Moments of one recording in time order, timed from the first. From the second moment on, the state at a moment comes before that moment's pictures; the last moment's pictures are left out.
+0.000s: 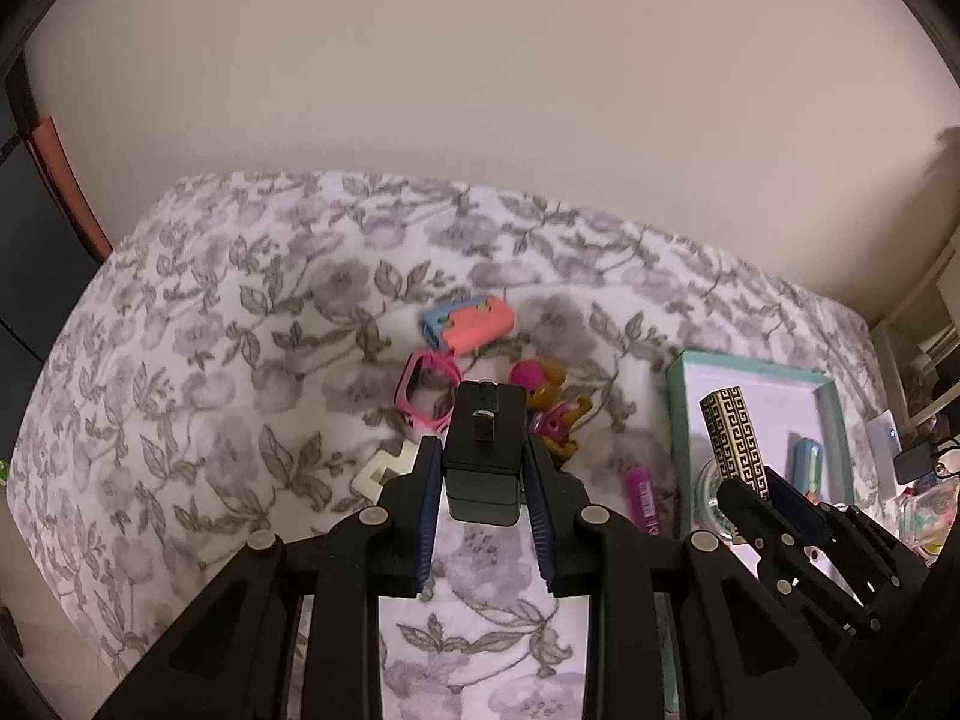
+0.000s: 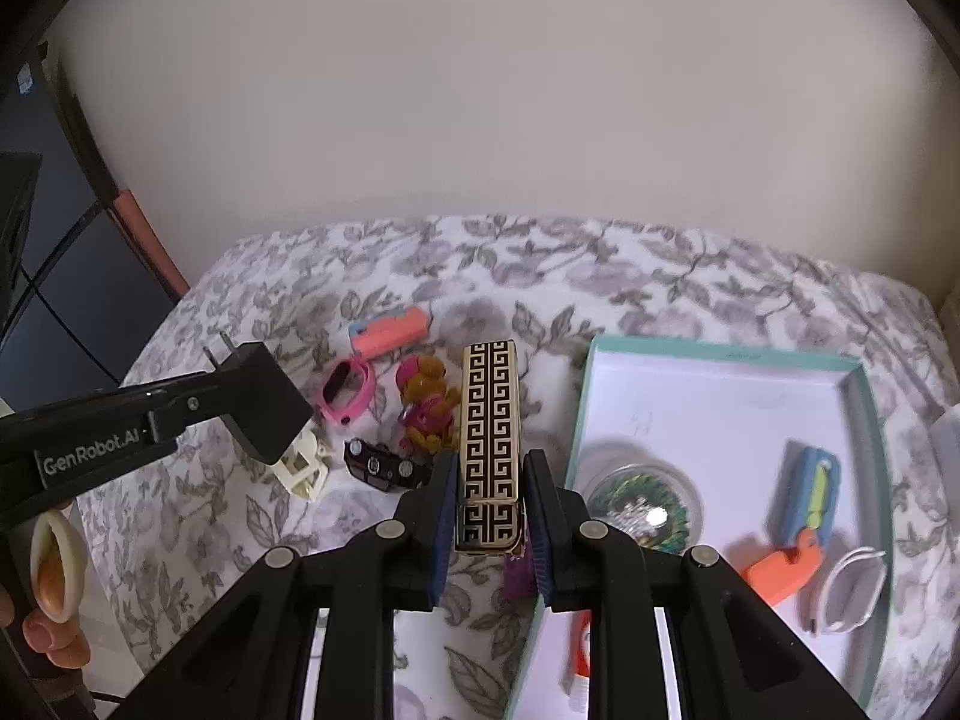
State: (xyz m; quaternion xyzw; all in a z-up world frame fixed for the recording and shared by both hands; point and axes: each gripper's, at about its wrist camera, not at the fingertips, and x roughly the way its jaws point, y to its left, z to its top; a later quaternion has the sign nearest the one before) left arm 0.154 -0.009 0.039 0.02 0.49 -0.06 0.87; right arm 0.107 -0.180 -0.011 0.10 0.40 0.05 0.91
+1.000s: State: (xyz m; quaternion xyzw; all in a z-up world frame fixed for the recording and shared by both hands) left arm 0.089 -0.171 -0.005 0.09 0.55 -0.27 0.78; right arm 0.066 -0.349 -0.032 0.18 0.45 -0.12 0.87
